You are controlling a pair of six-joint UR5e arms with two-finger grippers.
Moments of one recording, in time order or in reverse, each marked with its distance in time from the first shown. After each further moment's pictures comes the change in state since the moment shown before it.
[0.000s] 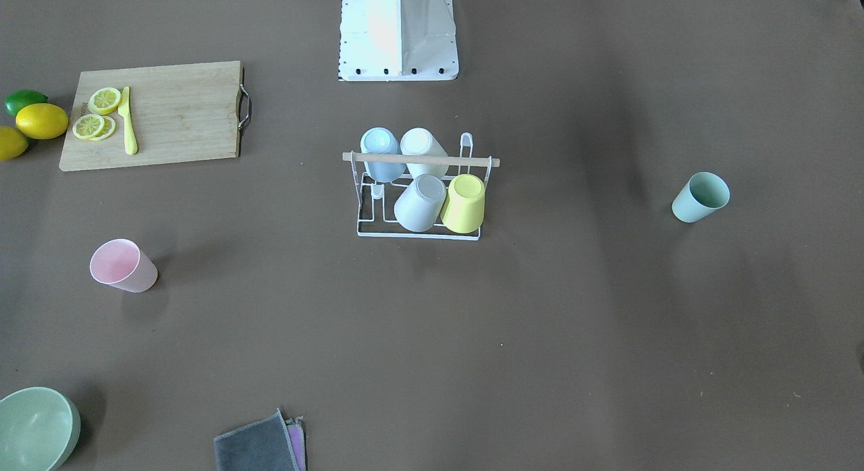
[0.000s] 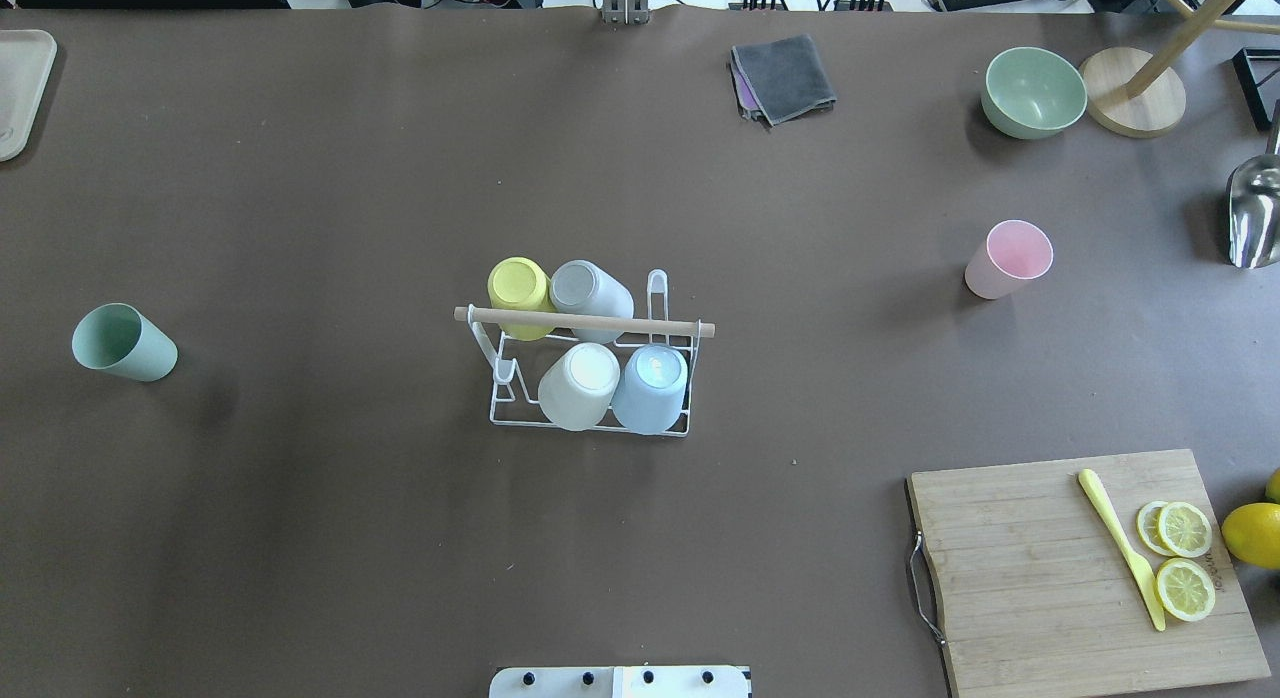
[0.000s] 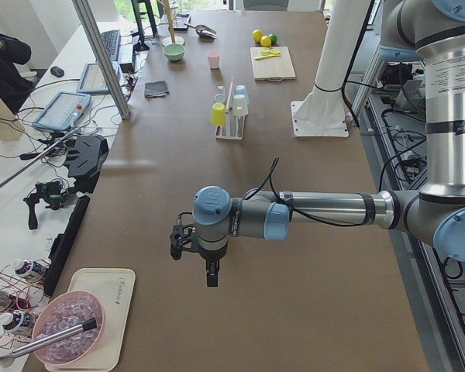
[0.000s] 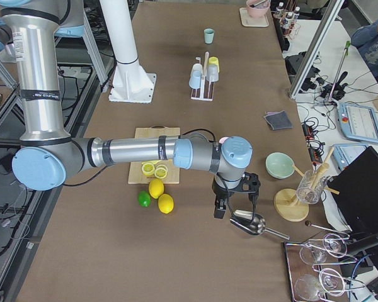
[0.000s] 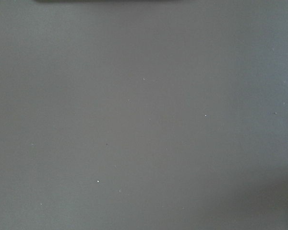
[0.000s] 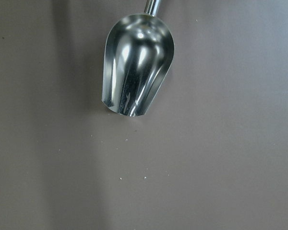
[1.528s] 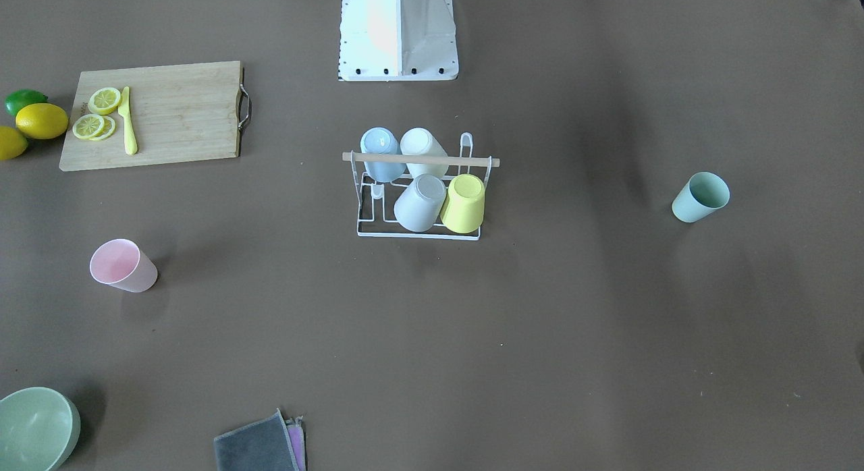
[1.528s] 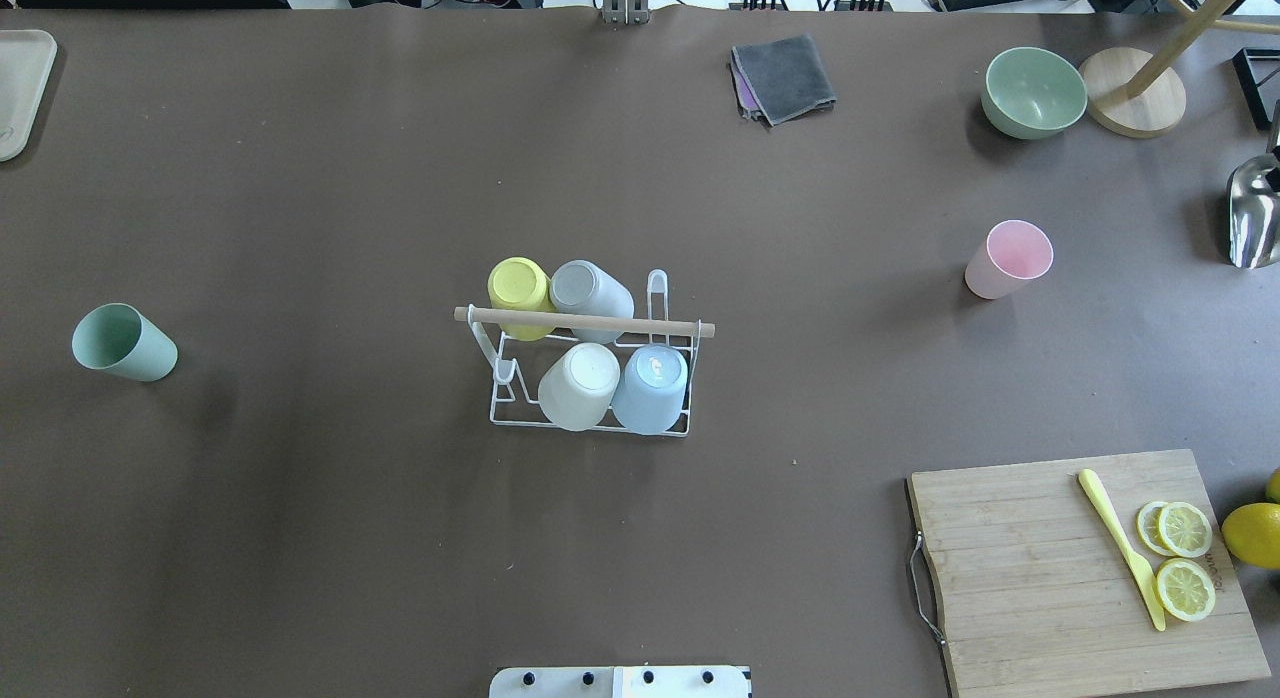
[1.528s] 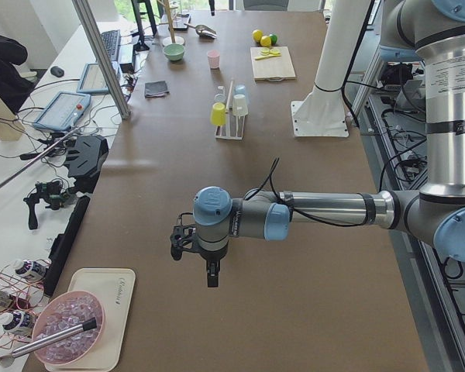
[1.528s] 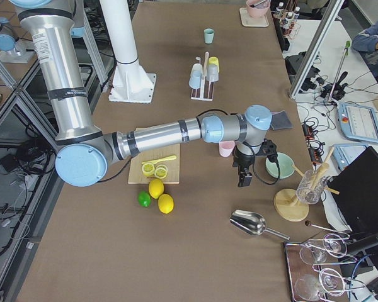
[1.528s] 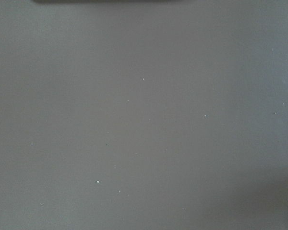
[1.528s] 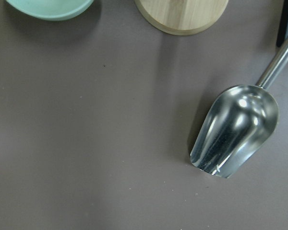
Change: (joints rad) left arm 0.001 0.003 0.000 0.002 0.001 0.001; right arm -0.201 0.177 -0.023 -0.013 -0.037 -0.012
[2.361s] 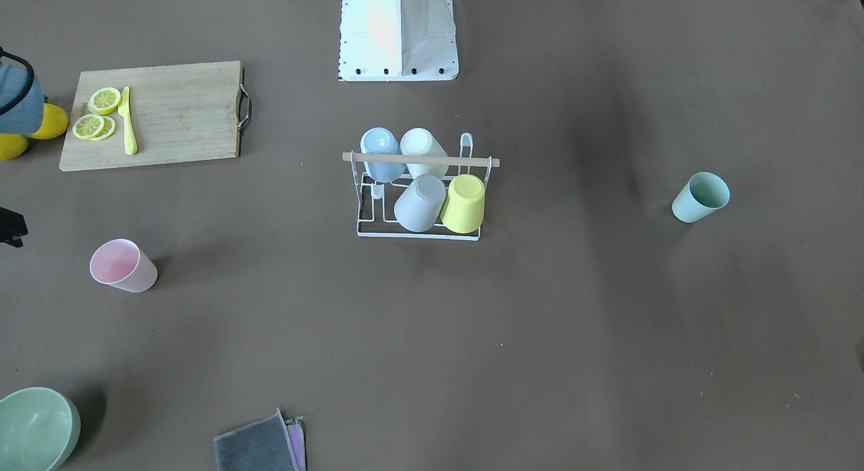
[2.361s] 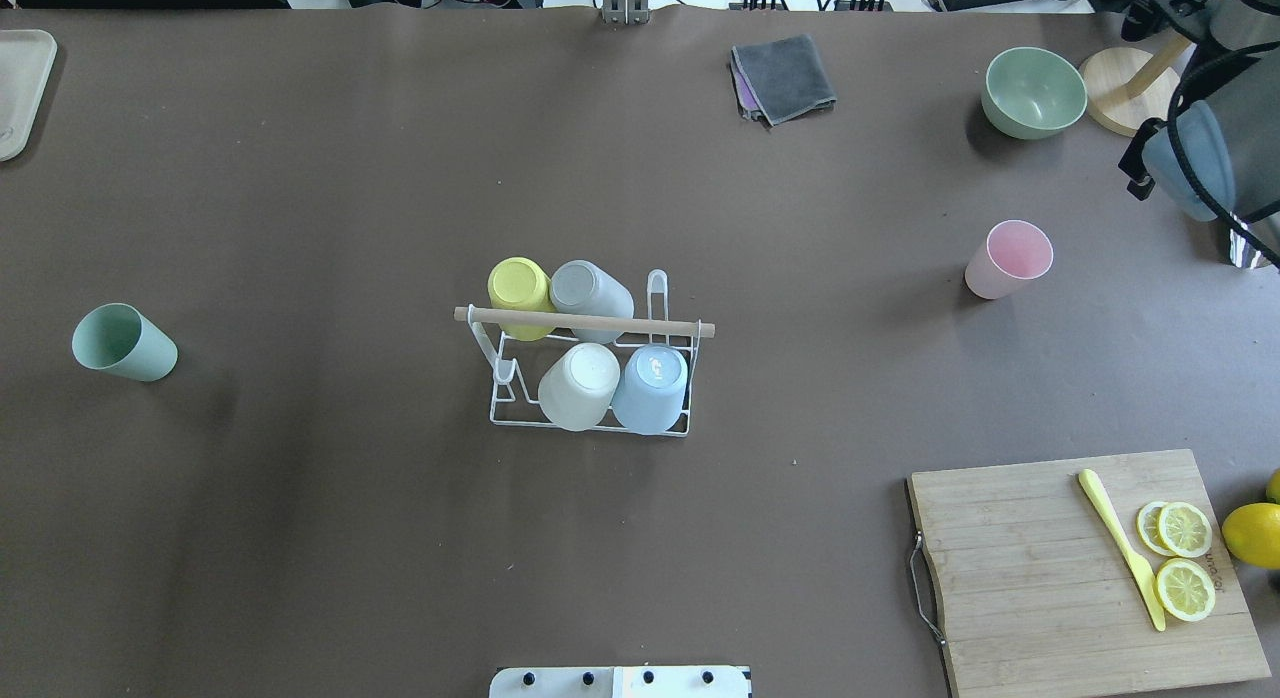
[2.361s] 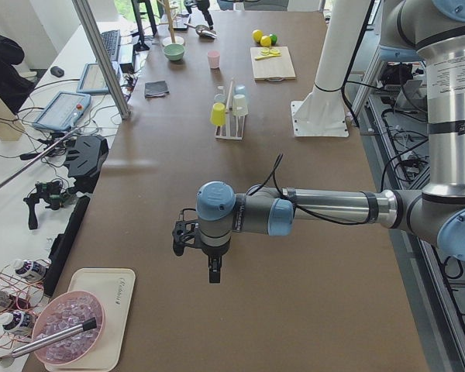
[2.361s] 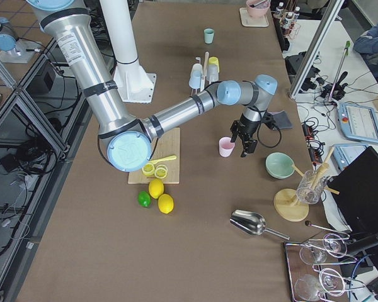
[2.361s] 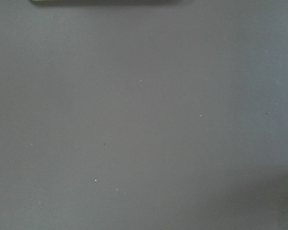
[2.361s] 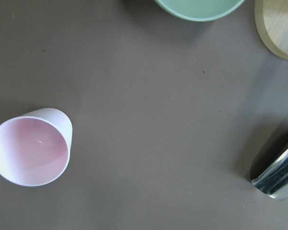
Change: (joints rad) left arm -0.002 0.022 -0.057 0.040 -0.009 0.001; right arm -0.207 0.235 0.006 -0.313 -0.149 -0.162
